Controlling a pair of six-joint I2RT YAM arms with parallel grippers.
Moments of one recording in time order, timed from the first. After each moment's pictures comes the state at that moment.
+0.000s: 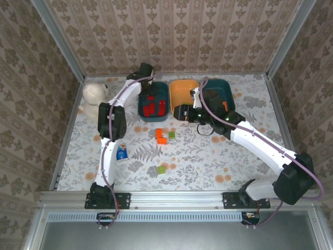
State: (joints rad) left arm -0.37 2.44 2.20 -0.81 0.00 -0.29; right arm 0.57 1.35 1.13 -0.31 -0.22 0.63
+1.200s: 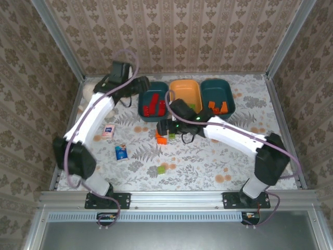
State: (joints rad) left arm -0.37 1.53 1.50 -0.66 0.08 -0.51; right arm 0.81 1.67 1.34 -0.61 0.01 0.60
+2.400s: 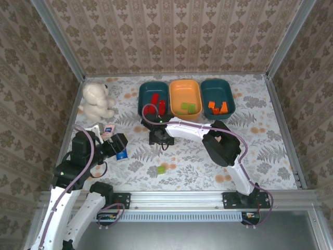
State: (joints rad) left arm -0.35 0.52 0.84 -0.95 0.17 -0.71; right arm 0.90 2.18 1.70 -0.83 0.14 0.92
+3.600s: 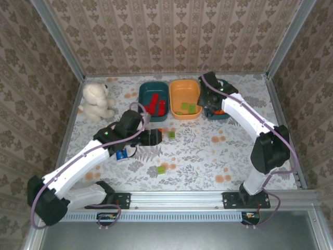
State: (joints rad) left arm -0.74 1.14 0.96 -0.66 0.18 -0.59; right arm 0.35 1.75 1.56 -0.84 0.25 0.66
